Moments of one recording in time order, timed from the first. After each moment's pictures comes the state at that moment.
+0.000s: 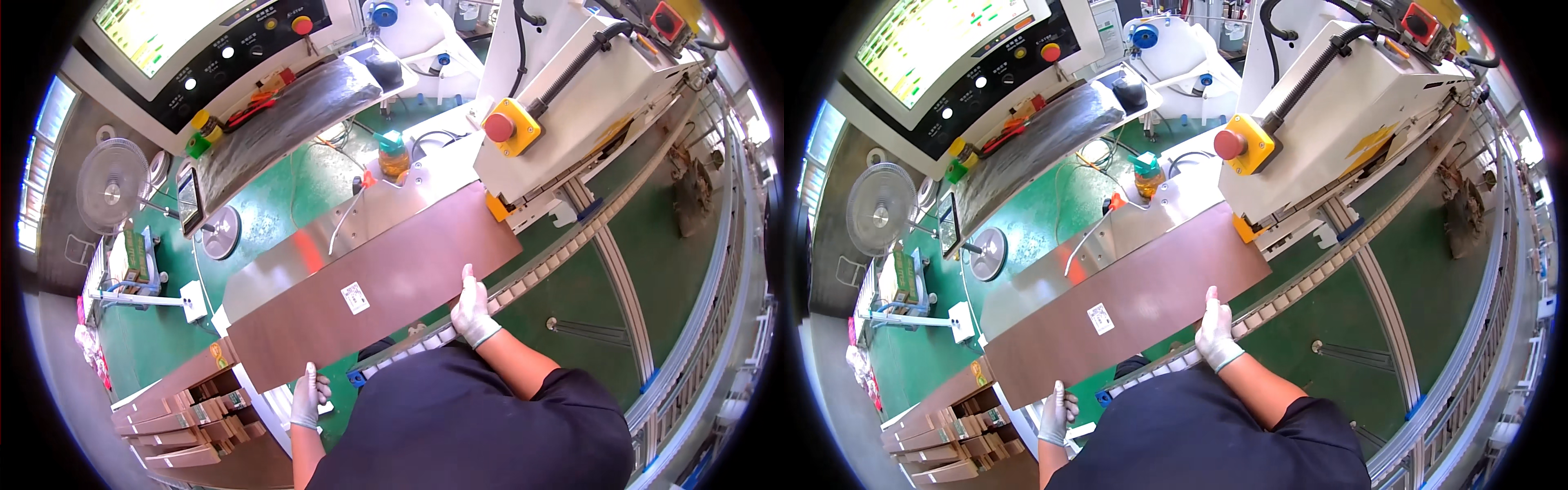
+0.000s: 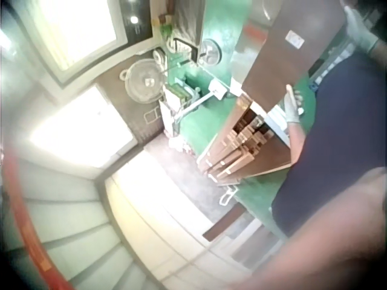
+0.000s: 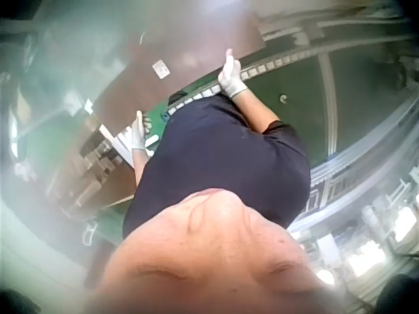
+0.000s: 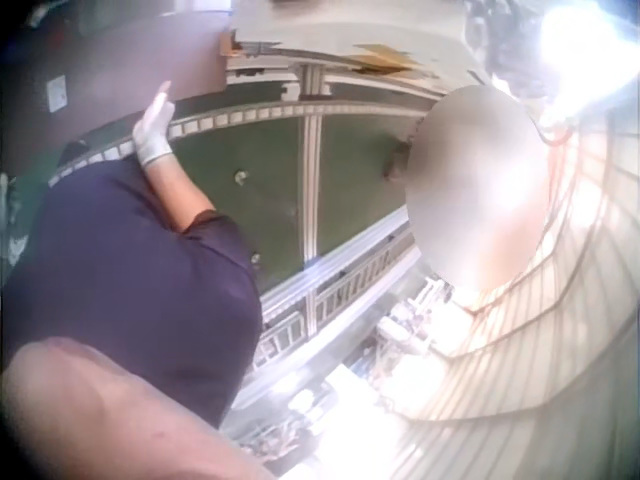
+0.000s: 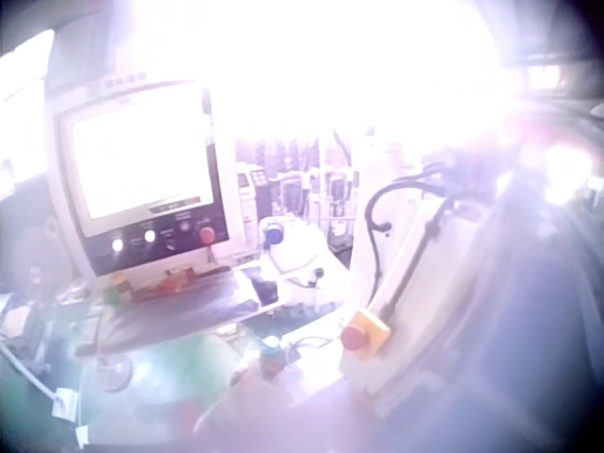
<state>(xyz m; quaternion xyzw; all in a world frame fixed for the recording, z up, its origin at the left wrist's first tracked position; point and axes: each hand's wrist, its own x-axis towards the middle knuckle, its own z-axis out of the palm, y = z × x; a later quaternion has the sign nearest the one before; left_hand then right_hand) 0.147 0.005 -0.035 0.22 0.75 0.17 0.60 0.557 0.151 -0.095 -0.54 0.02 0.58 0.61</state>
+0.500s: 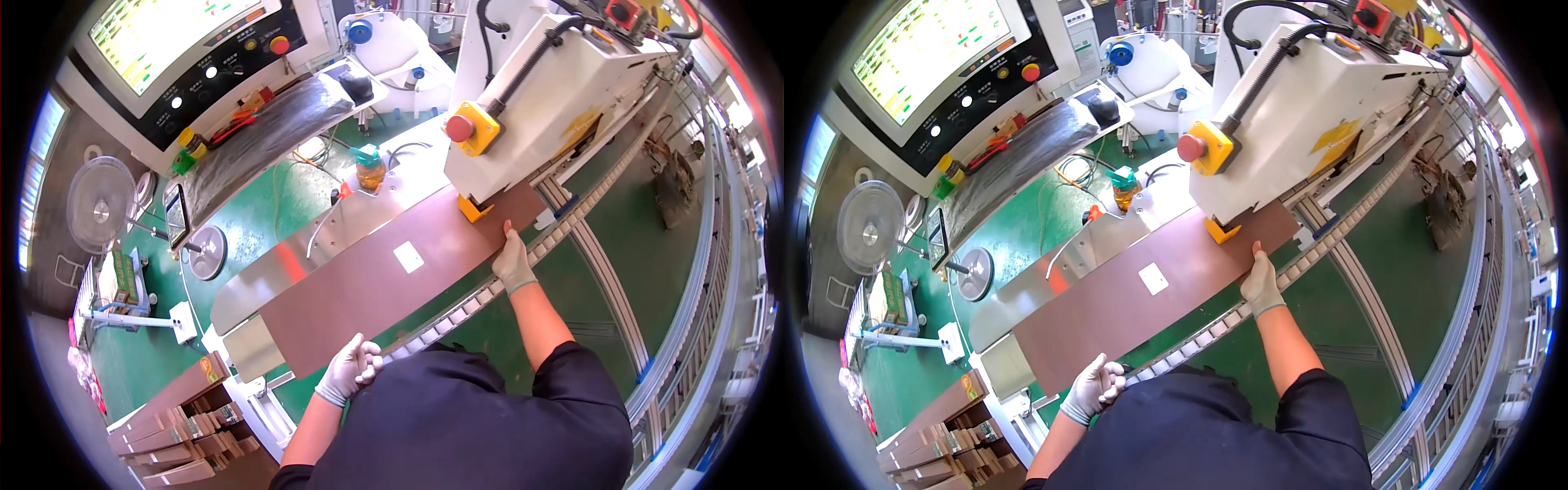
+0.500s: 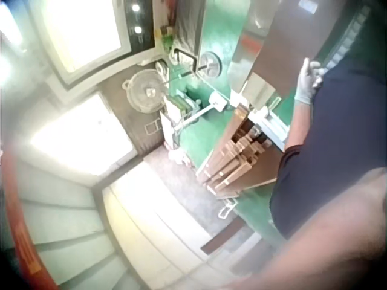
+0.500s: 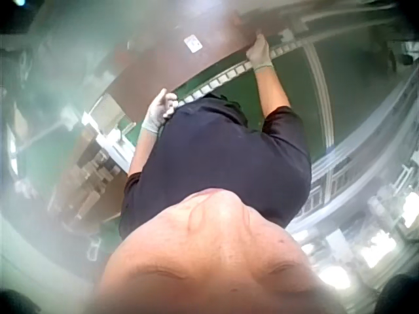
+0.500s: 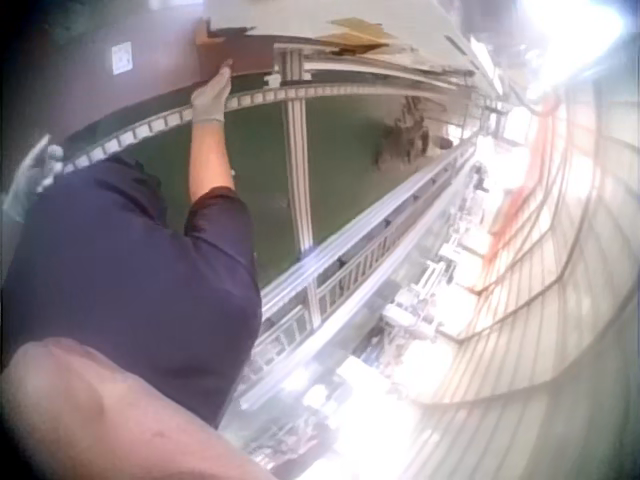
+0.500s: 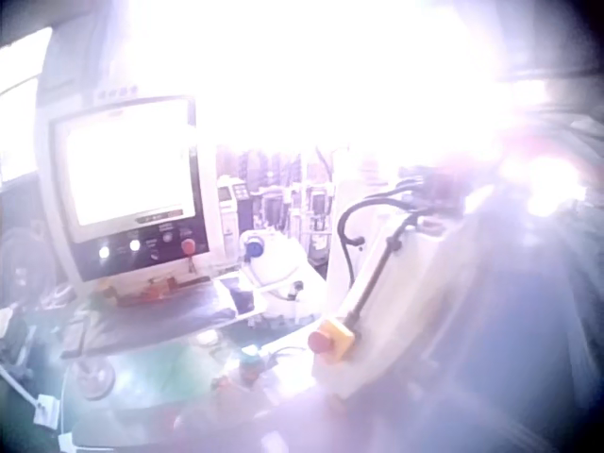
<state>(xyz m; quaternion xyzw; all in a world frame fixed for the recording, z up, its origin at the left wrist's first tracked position) 0.271 0.085 -0.040 0.04 0.32 0.23 0.92 0.702 0.216 -0.041 -0.46 0.04 0.56 0.69</state>
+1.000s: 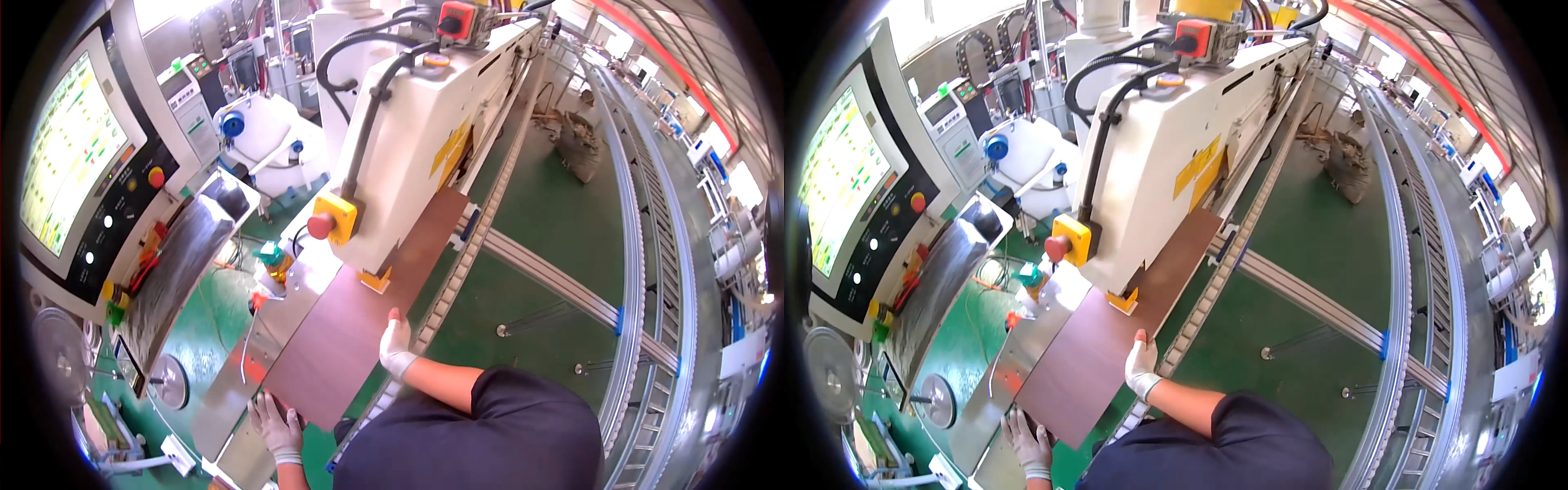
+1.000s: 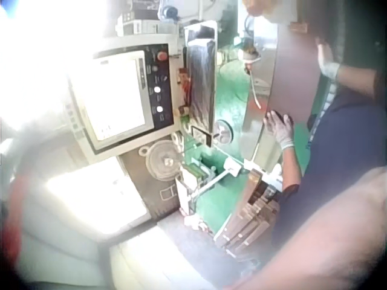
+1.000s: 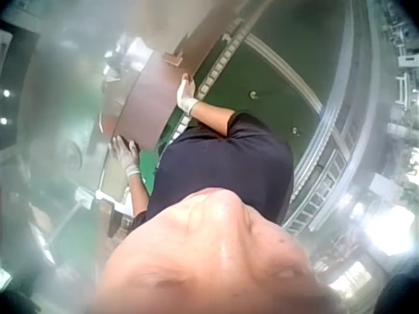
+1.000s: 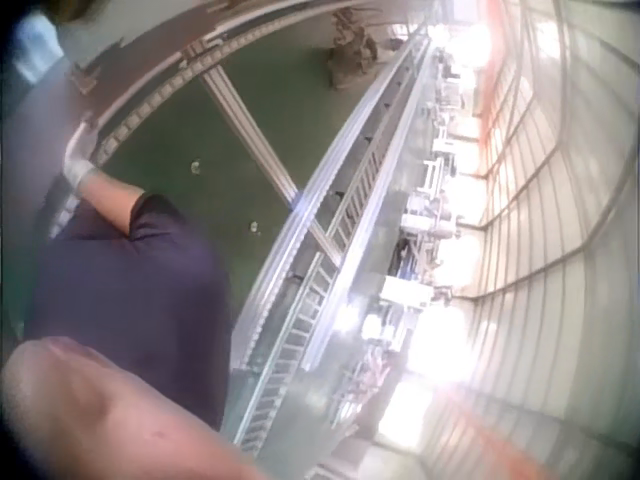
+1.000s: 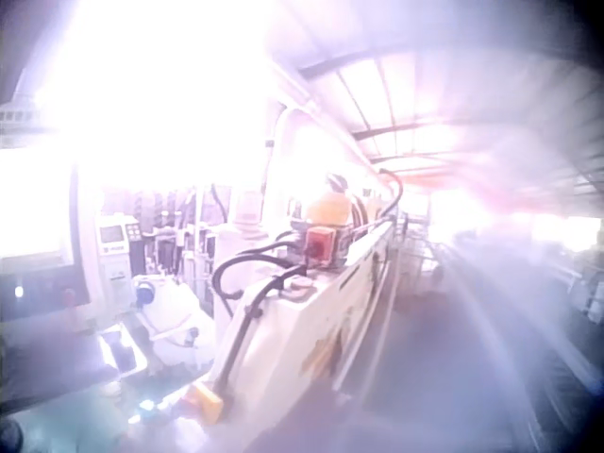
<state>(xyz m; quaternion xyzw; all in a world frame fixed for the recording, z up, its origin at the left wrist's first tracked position) 0.234 0.155 -0.040 0.78 0.61 0.12 0.08 0.583 0.203 -0.100 -0.70 -0.01 0.26 0.66</state>
